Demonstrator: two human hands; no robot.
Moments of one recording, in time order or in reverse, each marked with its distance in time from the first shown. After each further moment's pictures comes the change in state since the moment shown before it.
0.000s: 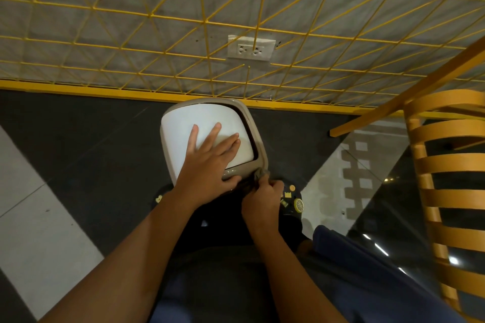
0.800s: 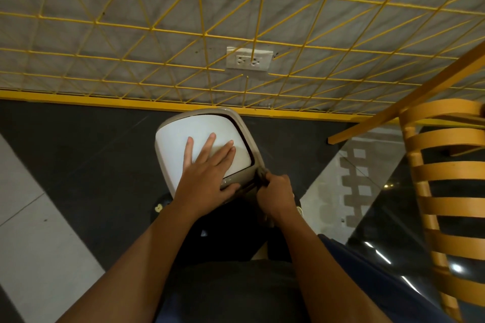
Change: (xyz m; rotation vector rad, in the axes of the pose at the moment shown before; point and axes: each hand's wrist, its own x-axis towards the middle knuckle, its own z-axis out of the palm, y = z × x) left_hand -0.003 0.002 0.000 -0.031 -0.046 -0.086; right_hand 0.033 -0.009 -0.038 -0.081 -0.234 0.023
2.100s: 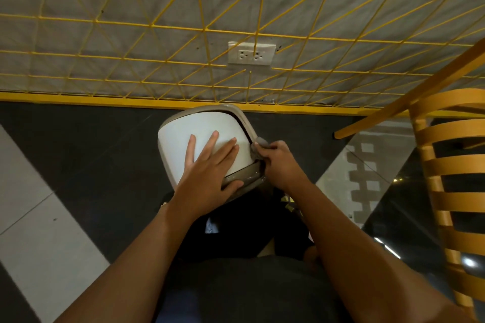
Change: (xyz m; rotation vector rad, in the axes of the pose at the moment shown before) left_hand -0.005 -0.005 0.000 -0.029 0.010 0.035; right_hand 0.043 -0.004 -0.015 -0.090 -0.058 -0.308
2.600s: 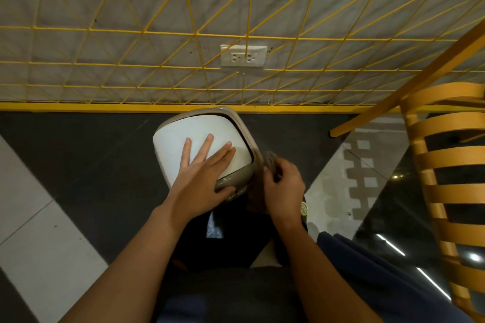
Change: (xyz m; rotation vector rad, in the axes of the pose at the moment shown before) left_hand -0.003 0.001 -0.011 -0.100 -0.021 0.029; right_hand -0.055 -0.005 0.023 0.351 0.508 0.113
